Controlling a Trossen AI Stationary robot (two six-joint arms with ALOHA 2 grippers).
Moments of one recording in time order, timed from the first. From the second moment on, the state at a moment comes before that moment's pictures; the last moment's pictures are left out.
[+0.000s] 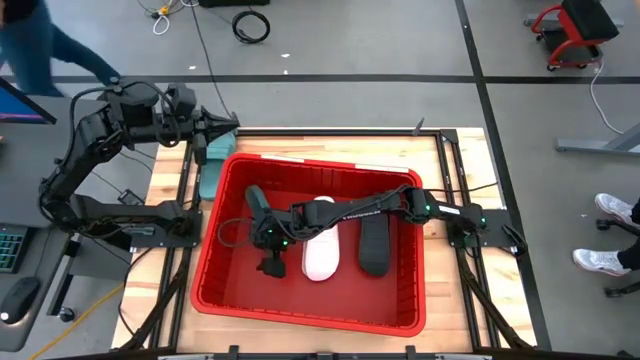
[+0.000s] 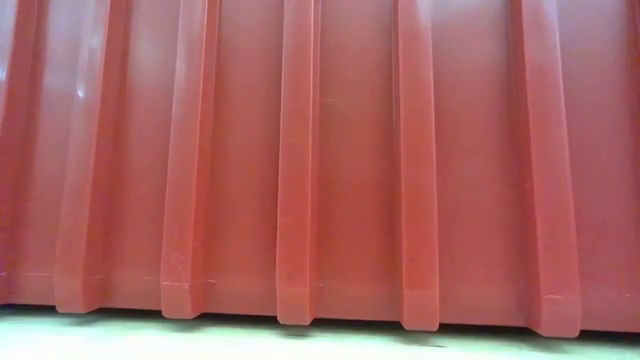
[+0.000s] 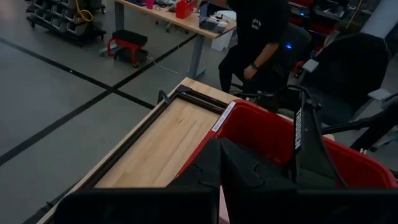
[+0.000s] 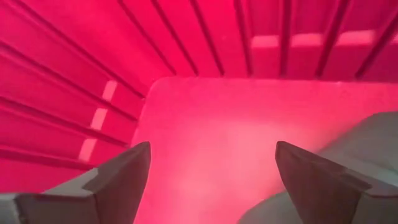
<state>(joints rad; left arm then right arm) 0.51 0.99 1.58 -0.87 0.18 -0.17 0.10 2.47 2.25 -0.51 -0.28 0.24</state>
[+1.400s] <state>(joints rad) 0.44 0.99 1.58 -0.84 0.18 -0.14 0.06 2.36 2.05 -0.78 0.36 -0.18</state>
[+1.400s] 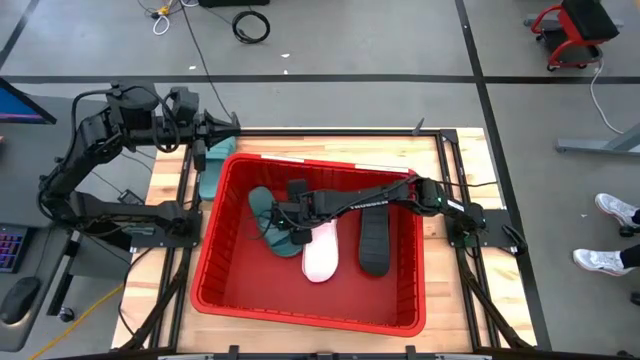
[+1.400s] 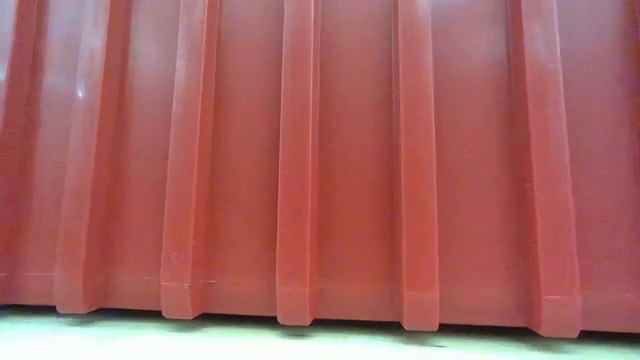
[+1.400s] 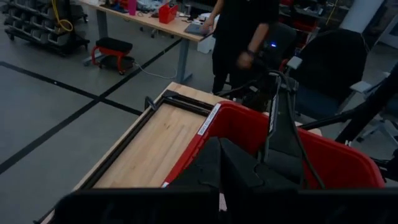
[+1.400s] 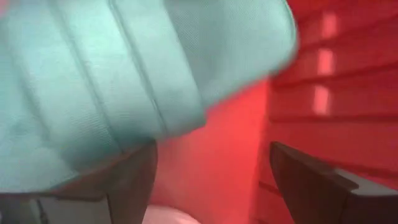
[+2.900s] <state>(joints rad) 0.68 1.06 1.52 -1.03 -0.06 -0.26 0.09 2.11 2.05 -0.80 0.25 0.05</state>
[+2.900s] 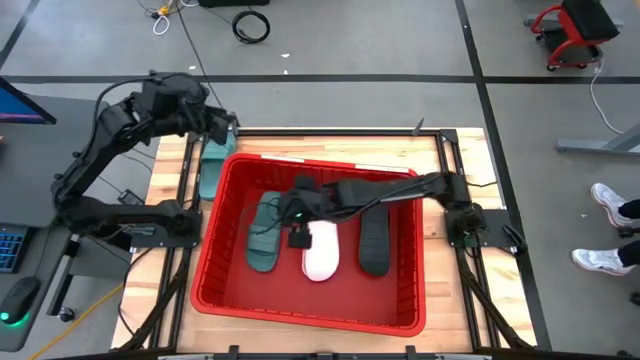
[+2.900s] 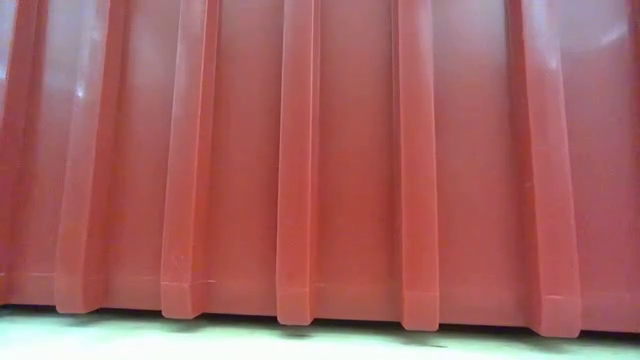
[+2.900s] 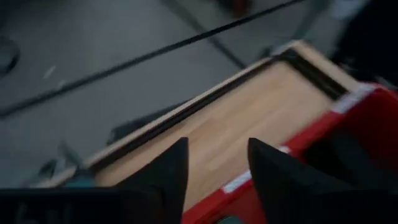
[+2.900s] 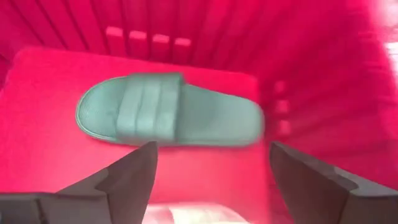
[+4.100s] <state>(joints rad) 1.03 1.02 0.53 -0.52 -0.22 -1.60 0.13 1.68 2.05 -1.19 0.50 0.28</state>
